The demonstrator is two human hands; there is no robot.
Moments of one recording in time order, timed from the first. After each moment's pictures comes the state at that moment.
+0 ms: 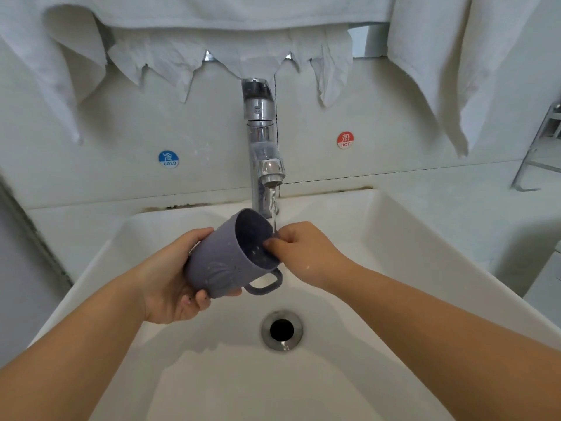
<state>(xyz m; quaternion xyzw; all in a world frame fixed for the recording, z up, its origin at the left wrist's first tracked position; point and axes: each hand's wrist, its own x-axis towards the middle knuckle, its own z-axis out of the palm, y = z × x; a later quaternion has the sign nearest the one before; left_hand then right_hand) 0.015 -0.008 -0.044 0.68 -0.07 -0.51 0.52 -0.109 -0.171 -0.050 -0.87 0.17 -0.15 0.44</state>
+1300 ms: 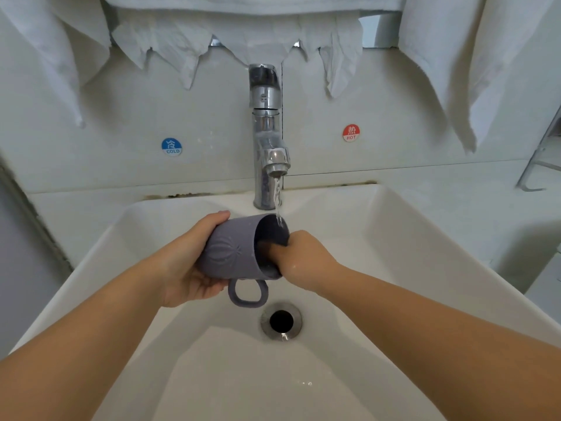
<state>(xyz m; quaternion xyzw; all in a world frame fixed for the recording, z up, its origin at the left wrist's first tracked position) -0.013 -0.020 -0.038 0.70 -0.06 -0.38 0.60 -0.102 -0.160 -0.065 -0.84 0.26 -0.09 0.46</state>
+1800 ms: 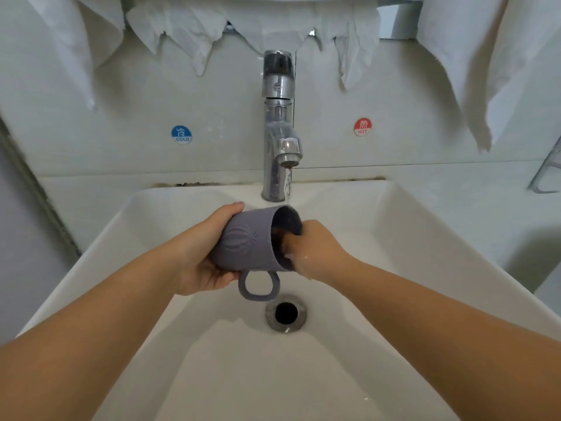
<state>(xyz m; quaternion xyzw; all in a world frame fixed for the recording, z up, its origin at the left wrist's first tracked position) -0.013 -0.023 -0.043 0.72 -0.05 -0.40 0.56 -0.104 -0.164 -0.063 -0.84 0.26 -0.10 0.46</state>
